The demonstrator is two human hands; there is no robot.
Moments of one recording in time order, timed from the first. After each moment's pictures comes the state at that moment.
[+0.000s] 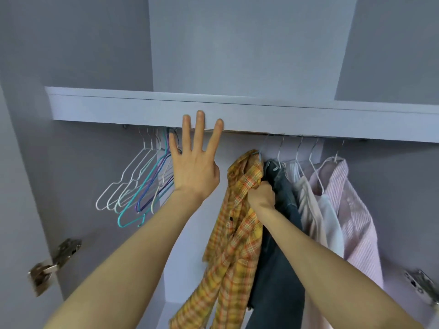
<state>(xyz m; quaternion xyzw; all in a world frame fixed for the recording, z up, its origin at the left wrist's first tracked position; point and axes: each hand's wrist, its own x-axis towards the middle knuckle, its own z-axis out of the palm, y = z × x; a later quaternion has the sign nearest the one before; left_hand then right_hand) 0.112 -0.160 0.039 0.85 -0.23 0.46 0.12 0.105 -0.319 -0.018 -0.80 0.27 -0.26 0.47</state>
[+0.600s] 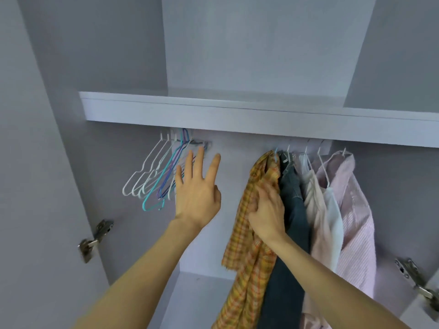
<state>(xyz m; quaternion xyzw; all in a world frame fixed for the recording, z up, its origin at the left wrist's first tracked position) 0.060 -0.116 0.011 0.91 -0.23 0.31 0.16 0.022 -0.274 -0.033 -0.92 0.13 -0.29 0.22</state>
